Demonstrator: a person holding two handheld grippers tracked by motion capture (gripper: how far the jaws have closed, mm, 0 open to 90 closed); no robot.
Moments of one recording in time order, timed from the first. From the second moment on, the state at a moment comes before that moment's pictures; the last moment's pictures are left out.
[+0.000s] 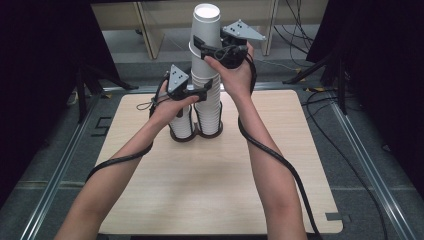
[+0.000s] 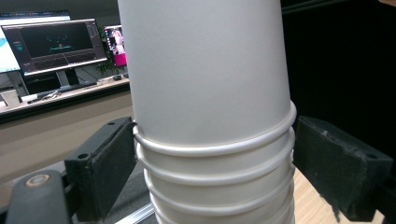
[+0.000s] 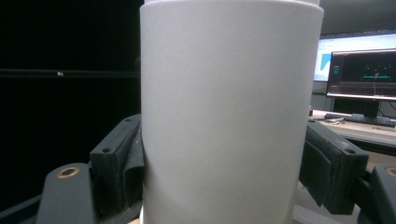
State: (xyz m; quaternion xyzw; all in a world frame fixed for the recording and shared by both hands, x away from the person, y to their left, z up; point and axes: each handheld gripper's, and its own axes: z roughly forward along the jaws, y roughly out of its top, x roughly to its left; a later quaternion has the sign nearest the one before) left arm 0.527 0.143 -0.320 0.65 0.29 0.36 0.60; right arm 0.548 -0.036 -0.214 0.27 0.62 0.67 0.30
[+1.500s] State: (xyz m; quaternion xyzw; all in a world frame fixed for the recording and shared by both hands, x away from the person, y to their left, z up) left arm 0.527 0.143 -0.321 0.64 0.28 0.36 0.62; right arm 0.519 -0.053 -0.199 0.26 0.54 0.73 0.33
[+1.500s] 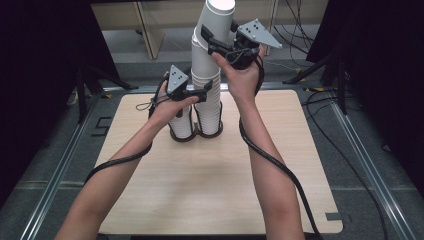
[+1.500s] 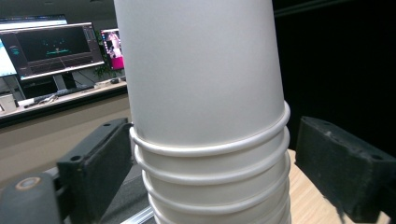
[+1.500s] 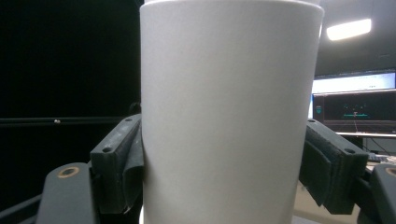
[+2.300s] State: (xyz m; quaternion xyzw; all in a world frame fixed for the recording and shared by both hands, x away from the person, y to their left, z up) left arm 0.499 0.153 -0.322 0.65 0.28 0.37 0.61; right arm 0.505 -0.073 -0.212 0.27 0.53 0.73 0.34
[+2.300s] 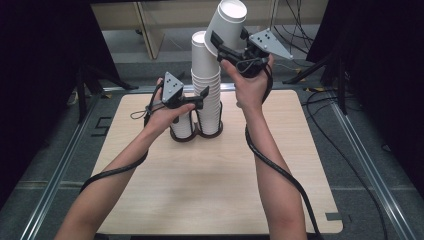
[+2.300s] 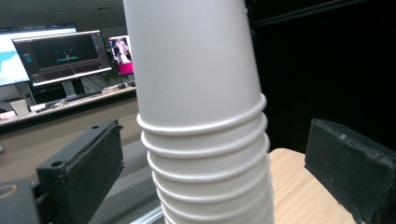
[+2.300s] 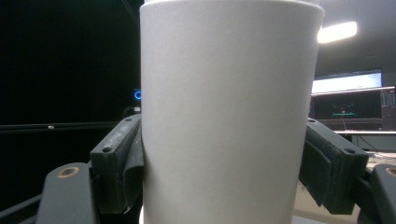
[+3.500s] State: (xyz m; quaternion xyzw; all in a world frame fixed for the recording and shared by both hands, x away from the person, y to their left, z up) left arm 0.453 0.154 -0.334 0.66 0.23 0.37 0.61; right arm 0.472 -0.102 -0.240 0.28 0.55 0.71 0.35
